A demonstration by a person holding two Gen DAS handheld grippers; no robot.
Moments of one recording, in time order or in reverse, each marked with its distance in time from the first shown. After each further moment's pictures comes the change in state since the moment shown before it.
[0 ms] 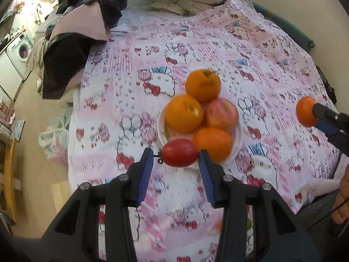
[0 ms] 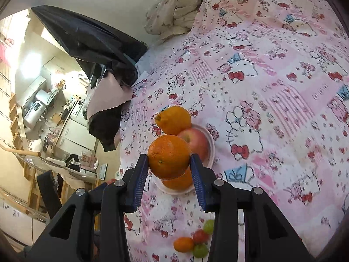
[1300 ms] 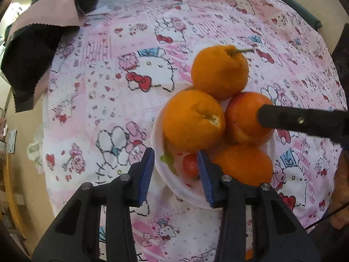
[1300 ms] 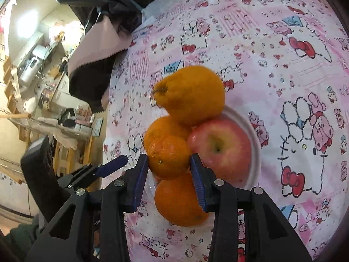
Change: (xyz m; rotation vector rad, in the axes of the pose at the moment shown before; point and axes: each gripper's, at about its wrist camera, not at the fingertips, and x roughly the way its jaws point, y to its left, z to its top) left arm 0.122 0.004 0.030 0.080 0.140 -0.024; right arm 0.182 0.012 0.022 -0.120 0.354 0.016
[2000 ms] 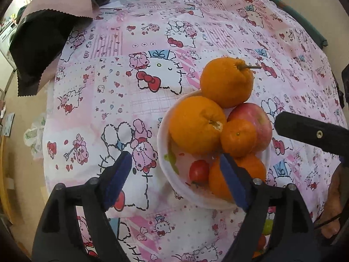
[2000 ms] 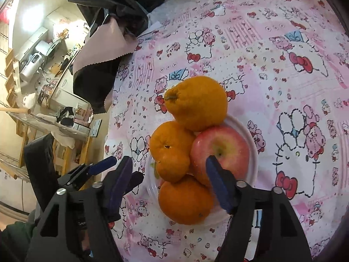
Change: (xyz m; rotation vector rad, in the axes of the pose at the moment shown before) left arm -0.016 0.016 0.000 -0.115 -0.027 -0.018; right arm -0.020 0.014 0.001 -0.054 -0.052 -0.026
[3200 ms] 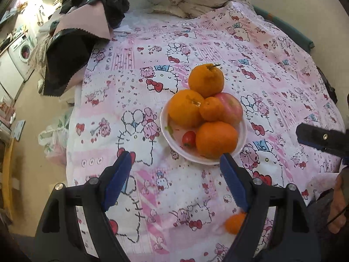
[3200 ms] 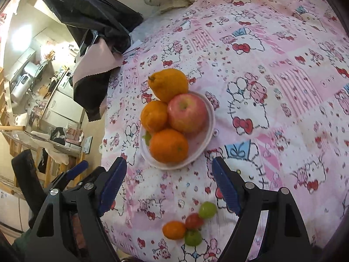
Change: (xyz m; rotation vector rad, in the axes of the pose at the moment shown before) left arm -0.095 -0.018 -0.080 0.016 -0.153 0.032; right arm -0.099 0.000 -0.098 0.119 -0.119 -0.099
